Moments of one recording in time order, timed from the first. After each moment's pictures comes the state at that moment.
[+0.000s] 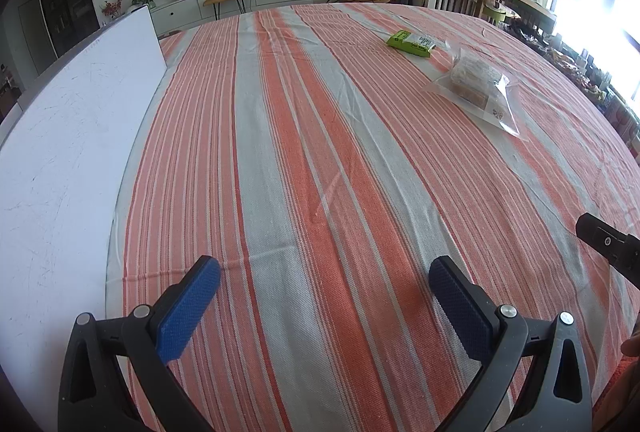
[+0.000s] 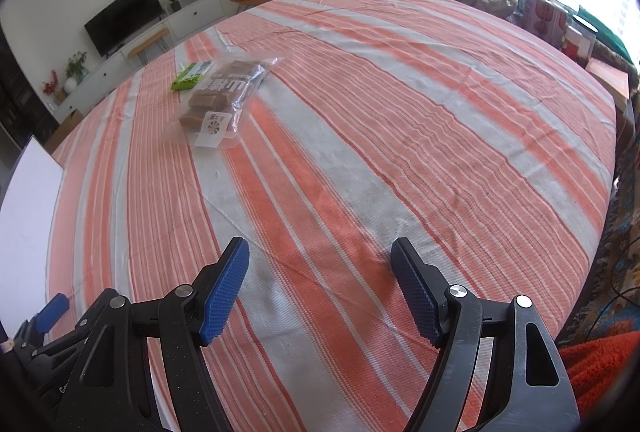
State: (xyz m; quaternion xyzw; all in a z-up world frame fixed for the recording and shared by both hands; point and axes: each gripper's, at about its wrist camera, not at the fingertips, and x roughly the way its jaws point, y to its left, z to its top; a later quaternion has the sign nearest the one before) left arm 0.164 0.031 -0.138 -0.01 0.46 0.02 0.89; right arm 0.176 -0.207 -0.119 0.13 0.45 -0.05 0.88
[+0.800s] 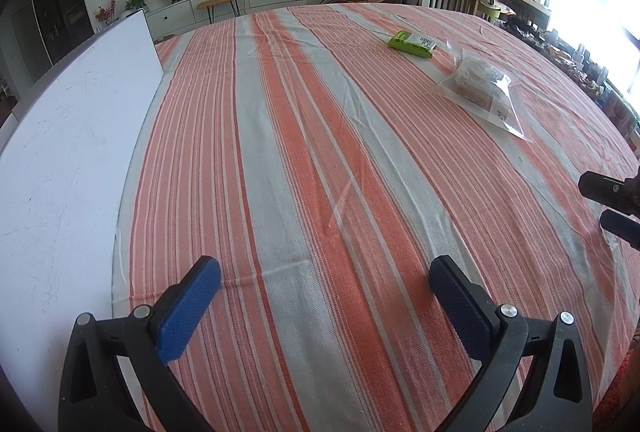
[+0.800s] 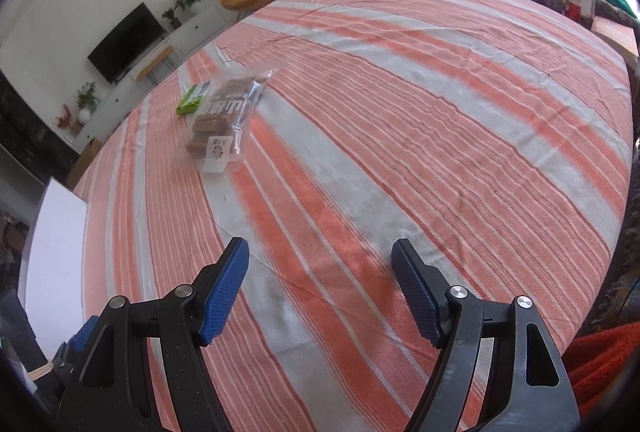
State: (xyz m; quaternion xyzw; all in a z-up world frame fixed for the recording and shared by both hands) left arm 0.171 0.039 -0.140 0.00 0.46 0.01 0.89; right arm 0.203 -0.224 -0.113 0.20 0.46 -0.01 0.86
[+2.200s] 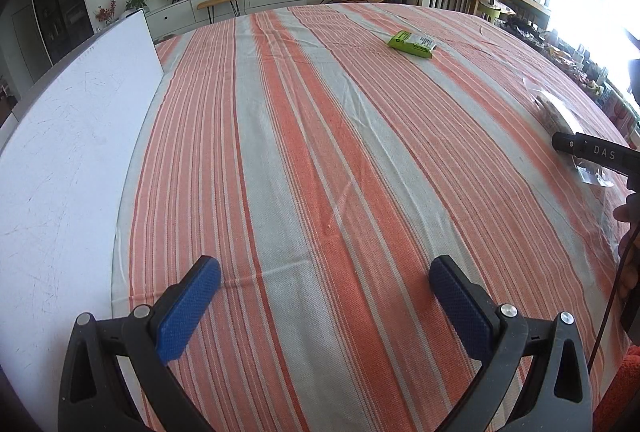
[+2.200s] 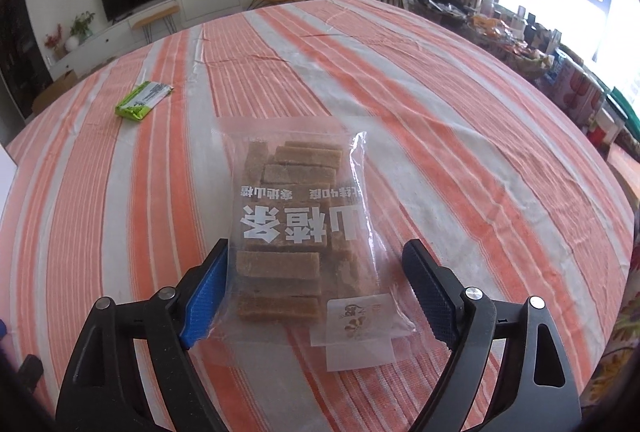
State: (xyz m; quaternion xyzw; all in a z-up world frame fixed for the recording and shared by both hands) left arm 0.172 0.038 -0.141 0.00 0.46 0.01 0.89; right arm 0.283 -0.242 -0.132 0.02 0.44 -0.03 0.89
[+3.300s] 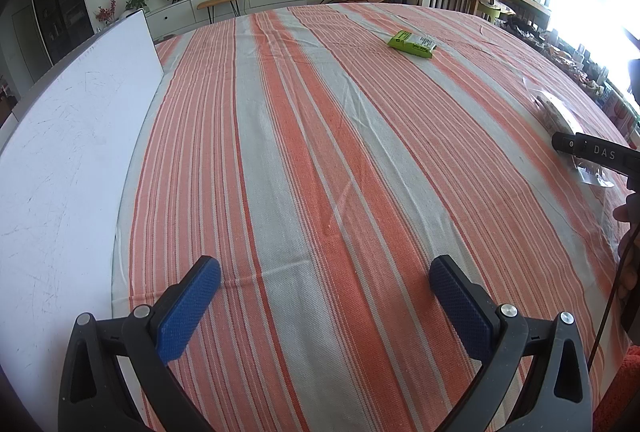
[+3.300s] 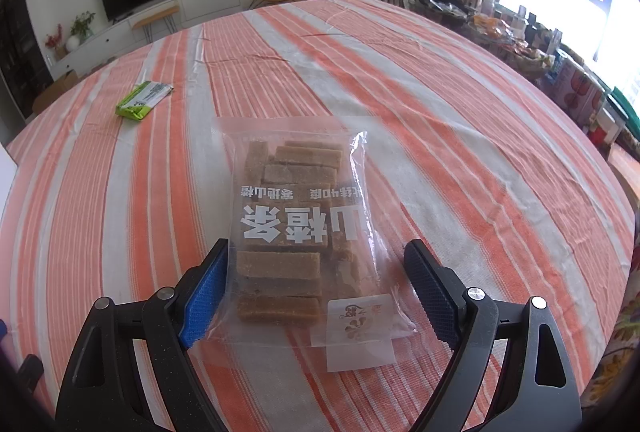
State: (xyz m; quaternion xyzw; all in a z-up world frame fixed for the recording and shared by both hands) left arm 0.172 0.037 -0.141 0.00 0.46 0.01 0.89; right arm 0.283 -0.243 -0.131 0.02 0.45 -0.03 0.89
